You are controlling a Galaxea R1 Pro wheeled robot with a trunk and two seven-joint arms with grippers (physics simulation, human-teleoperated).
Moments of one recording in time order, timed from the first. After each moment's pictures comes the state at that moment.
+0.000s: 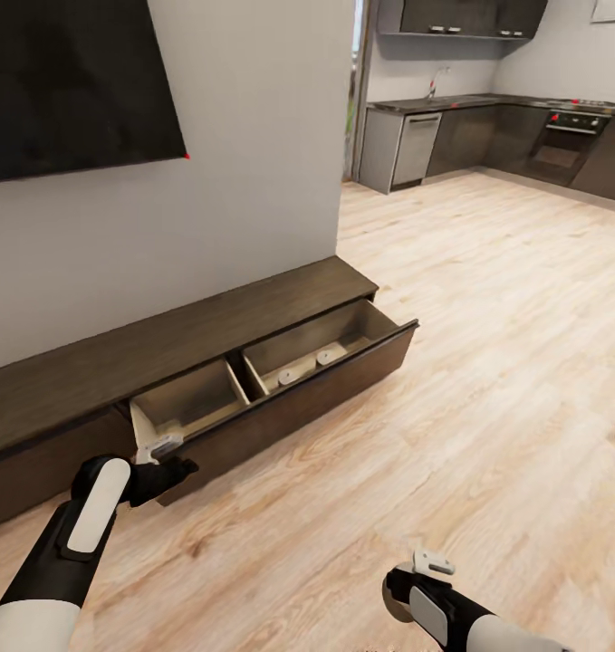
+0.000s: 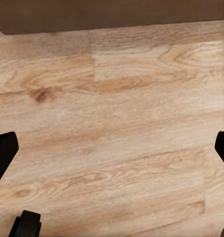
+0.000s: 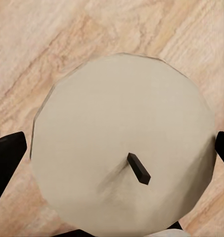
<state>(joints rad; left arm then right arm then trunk) -0.51 0.13 0.09 -1.27 0.82 0.99 0.50 -0.62 0.01 0.71 -0.15 -0.95 0.07 -0.24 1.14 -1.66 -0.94</state>
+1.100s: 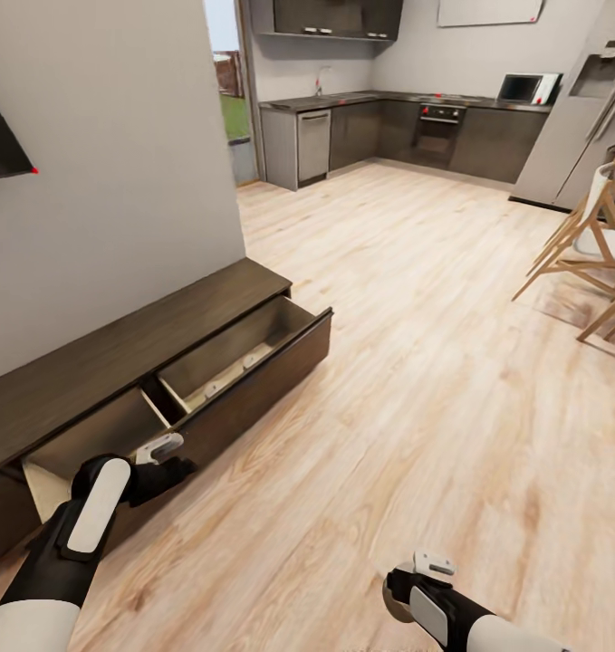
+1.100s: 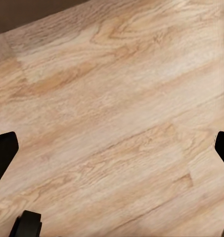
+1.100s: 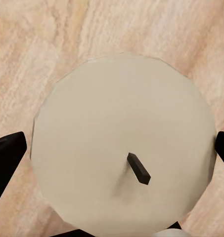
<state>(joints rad) -0.51 0.13 0.09 -1.27 0.82 0.99 0.50 -0.62 0.01 0.71 -0.15 -0.96 0.07 -0.24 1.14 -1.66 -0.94</state>
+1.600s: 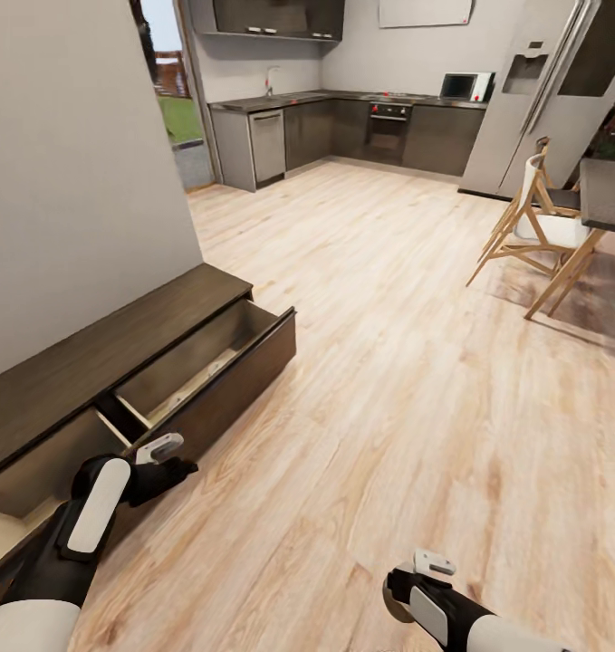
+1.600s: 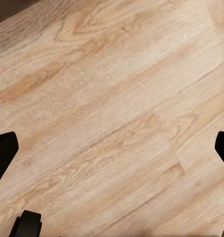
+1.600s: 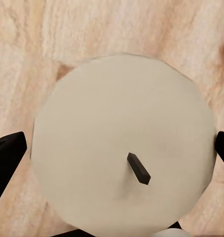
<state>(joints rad) -0.51 0.13 0.09 -1.27 0.82 0.99 0.50 -0.62 0.01 0.71 -0.15 -0.96 0.07 -0.24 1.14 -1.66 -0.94</state>
